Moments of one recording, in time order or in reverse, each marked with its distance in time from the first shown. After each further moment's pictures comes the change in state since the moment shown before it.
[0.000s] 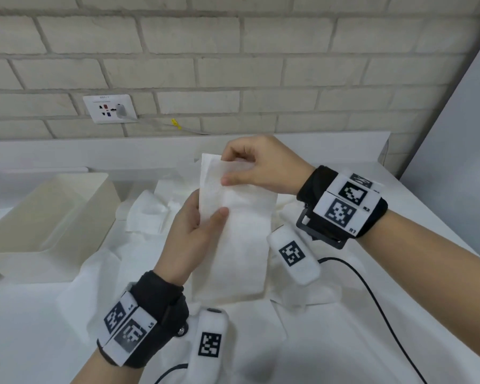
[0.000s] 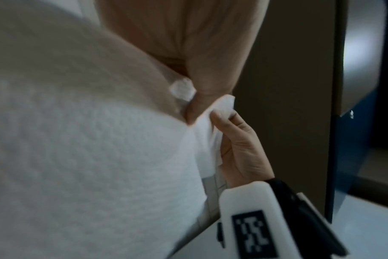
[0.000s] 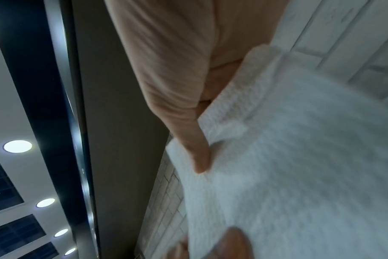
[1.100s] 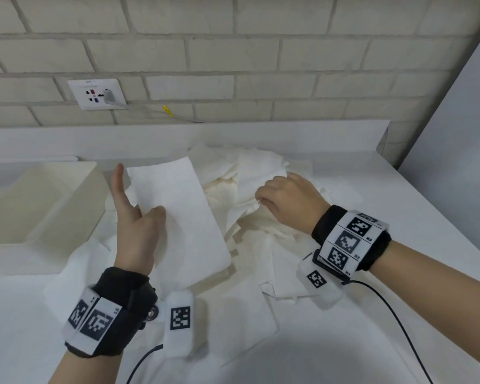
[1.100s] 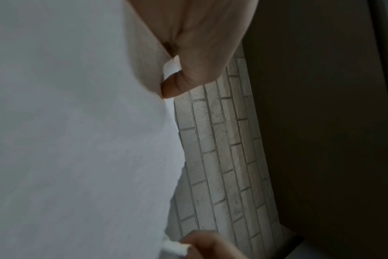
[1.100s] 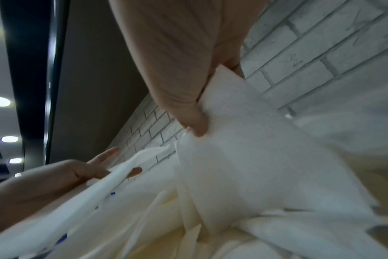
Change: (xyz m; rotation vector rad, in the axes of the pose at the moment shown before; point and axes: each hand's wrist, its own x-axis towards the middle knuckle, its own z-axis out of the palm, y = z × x) left_hand 0.011 -0.026 -0.039 -0.027 0.382 -0.039; right_hand -0.048 0.097 0.032 -0.763 0.084 -0.185
